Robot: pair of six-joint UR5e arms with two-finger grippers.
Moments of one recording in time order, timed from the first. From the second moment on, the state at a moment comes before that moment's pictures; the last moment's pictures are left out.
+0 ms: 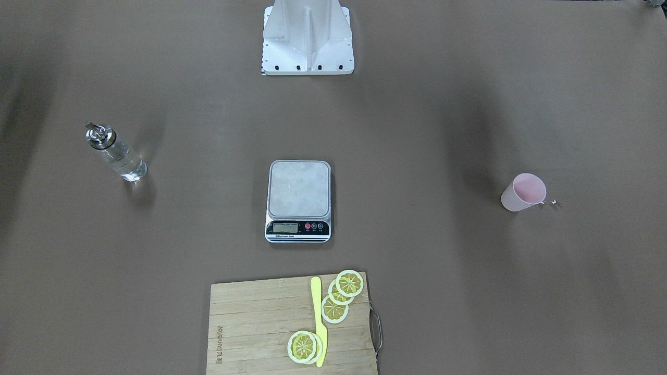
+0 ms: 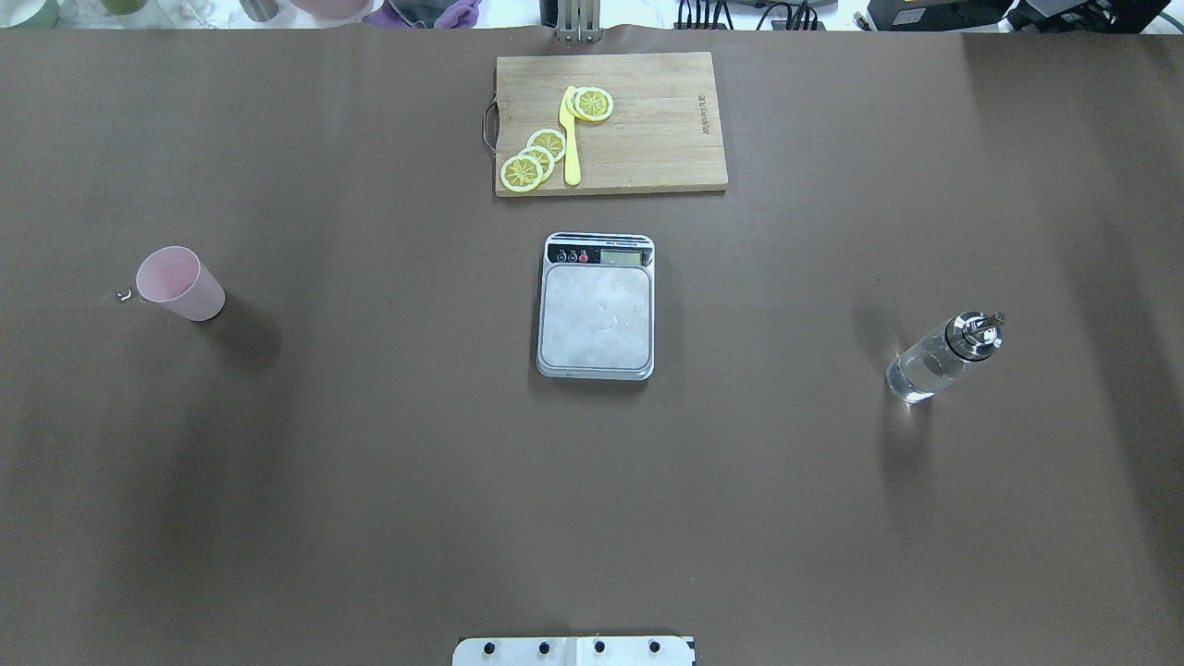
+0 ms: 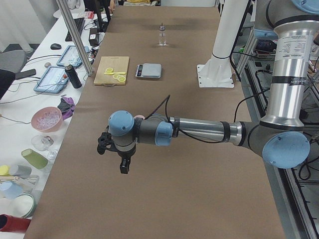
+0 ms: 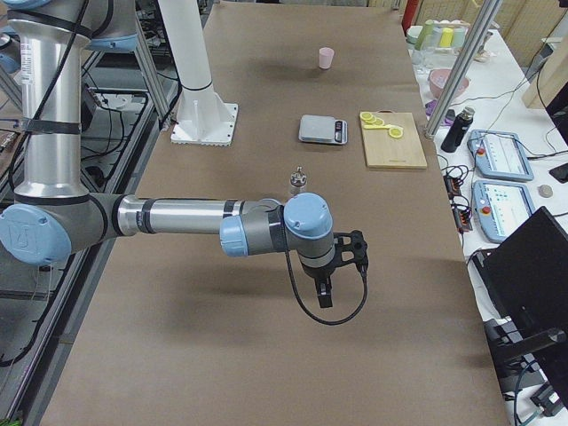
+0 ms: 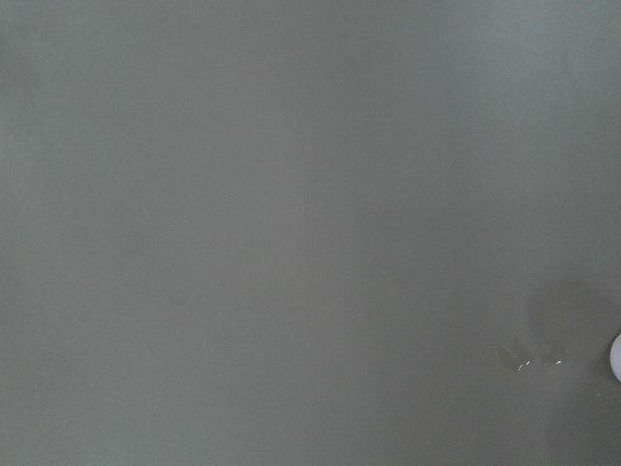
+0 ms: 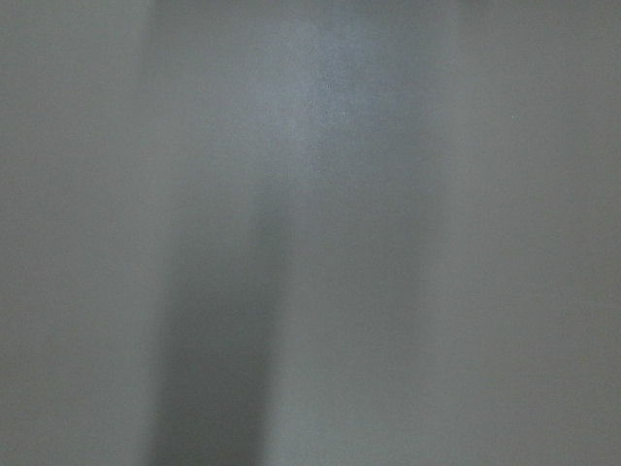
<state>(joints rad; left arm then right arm) -1.60 -1.61 -1.60 -1.59 -2.37 0.01 1.66 -1.65 1.70 -1.41 2.36 -0.03</state>
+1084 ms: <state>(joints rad) -1.56 -1.68 -1.61 -1.55 -2.36 -0.08 1.66 -1.66 1.71 -1.41 2.36 -0.03</state>
